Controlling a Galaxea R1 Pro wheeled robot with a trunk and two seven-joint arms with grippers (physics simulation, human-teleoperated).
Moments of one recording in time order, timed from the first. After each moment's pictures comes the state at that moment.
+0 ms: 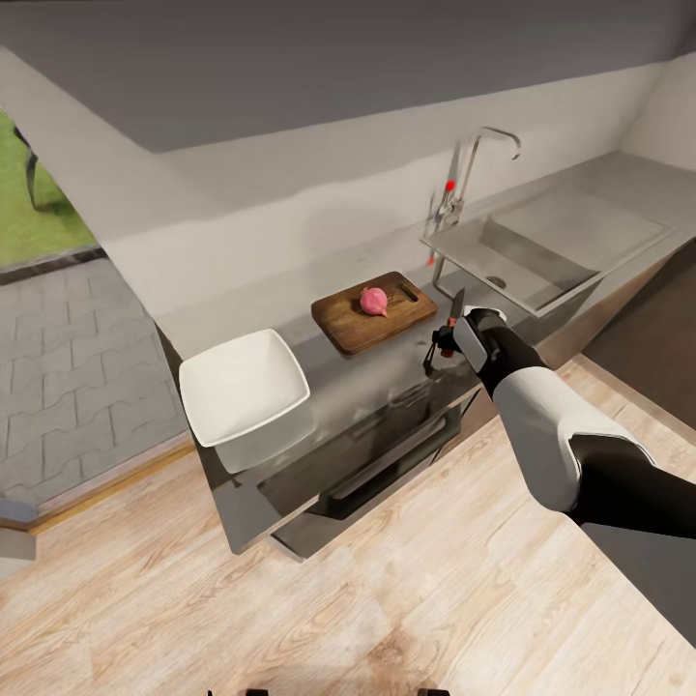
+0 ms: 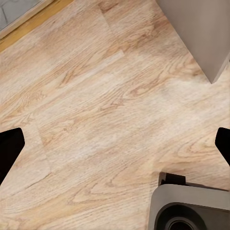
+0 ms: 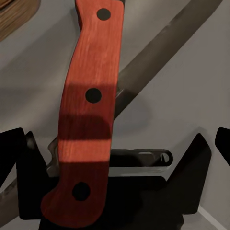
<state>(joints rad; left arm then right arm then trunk) -0.33 -0.03 -0.18 0.07 0.07 -0.86 0.44 -1.43 0.07 -0.11 -0.39 -0.10 0.60 -0.34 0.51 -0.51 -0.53</state>
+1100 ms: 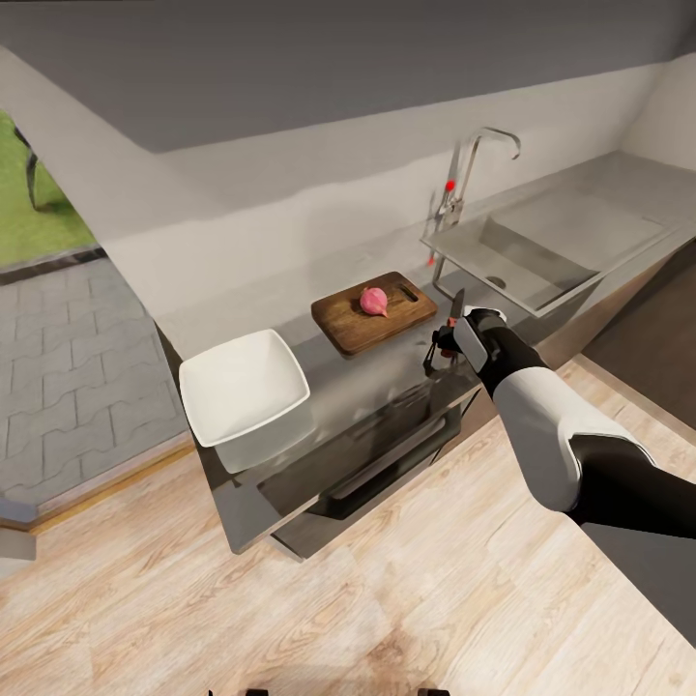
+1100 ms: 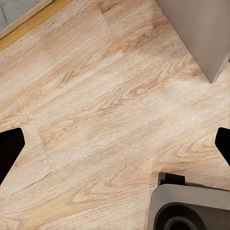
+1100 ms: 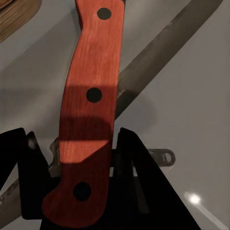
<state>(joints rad) -0.33 -0.04 -0.18 0.07 0.07 -0.86 0.44 -1.43 0.06 -0.11 -0.39 -0.10 0.60 -0.34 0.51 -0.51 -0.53</state>
